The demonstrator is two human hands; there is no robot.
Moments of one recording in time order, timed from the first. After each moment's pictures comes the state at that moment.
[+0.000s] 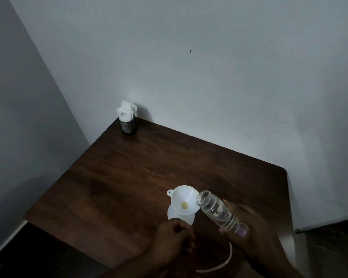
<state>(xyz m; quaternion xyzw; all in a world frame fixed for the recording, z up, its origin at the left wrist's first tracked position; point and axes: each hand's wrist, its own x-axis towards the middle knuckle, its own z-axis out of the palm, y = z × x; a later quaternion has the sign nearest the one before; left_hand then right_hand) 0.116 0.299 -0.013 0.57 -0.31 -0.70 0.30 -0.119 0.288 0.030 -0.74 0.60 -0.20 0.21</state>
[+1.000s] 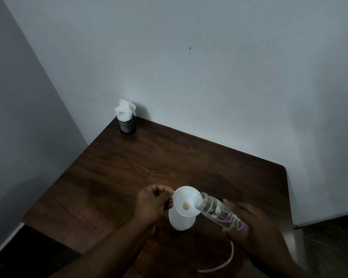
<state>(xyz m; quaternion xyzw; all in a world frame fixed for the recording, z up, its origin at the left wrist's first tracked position) 0.155 0.230 -0.003 0.63 -0.27 -0.59 0.43 -0.111 0.284 0.033 -0.77 0.60 -0.19 0.09</state>
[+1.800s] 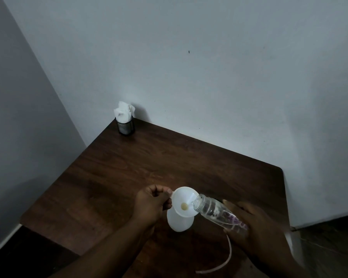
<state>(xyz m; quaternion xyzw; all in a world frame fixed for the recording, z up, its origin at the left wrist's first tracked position) 0.154 0.230 0.002 0.64 -0.28 -0.57 0.43 -0.123 0.286 0.036 -0.77 0.61 -0.09 0.12</state>
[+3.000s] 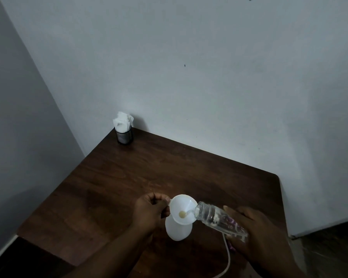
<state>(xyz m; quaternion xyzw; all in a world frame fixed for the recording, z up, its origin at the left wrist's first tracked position) 0.152 0.230 0.005 0.65 -0.28 -0.56 0.42 -0.128 0.284 0.053 -0.79 0.61 -0.04 0.06</state>
